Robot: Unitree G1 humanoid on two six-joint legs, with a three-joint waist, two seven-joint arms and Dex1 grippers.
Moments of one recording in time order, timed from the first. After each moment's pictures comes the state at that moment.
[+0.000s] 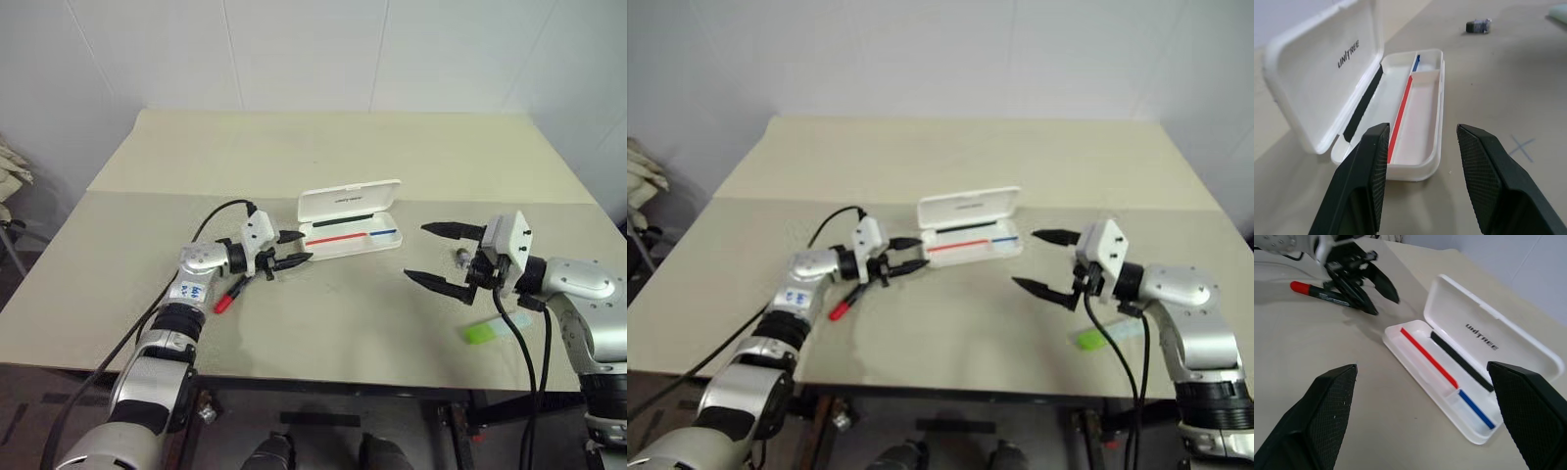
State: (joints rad) left arm -0.88 0.34 -0.06 0.87 -0.09 -0.31 -0.99; right arm -0.37 -0.74 -0.15 -0.07 0.41 0.14 1.09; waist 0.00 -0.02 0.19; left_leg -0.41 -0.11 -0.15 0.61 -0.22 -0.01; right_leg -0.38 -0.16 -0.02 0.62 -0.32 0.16
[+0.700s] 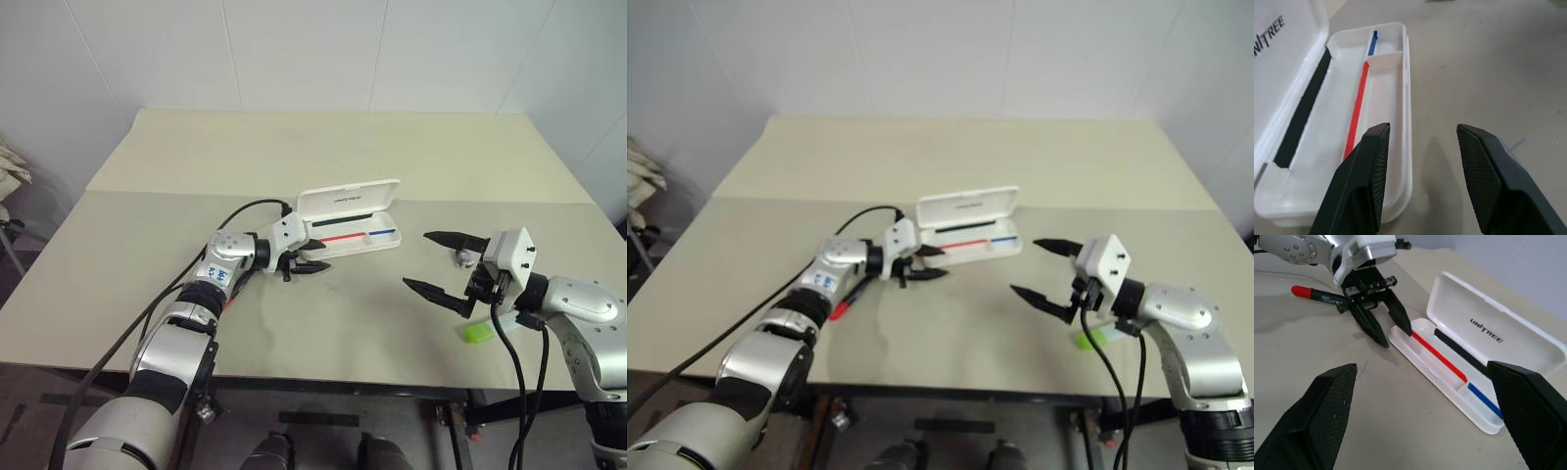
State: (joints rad) left arm -1.05 0.28 -0.14 1.12 0.04 -0.30 -1.02; right arm -0.25 -0.73 -0.17 -0.21 0.43 0.15 0.98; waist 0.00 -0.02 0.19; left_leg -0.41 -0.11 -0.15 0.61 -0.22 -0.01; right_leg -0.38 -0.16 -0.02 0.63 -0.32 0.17
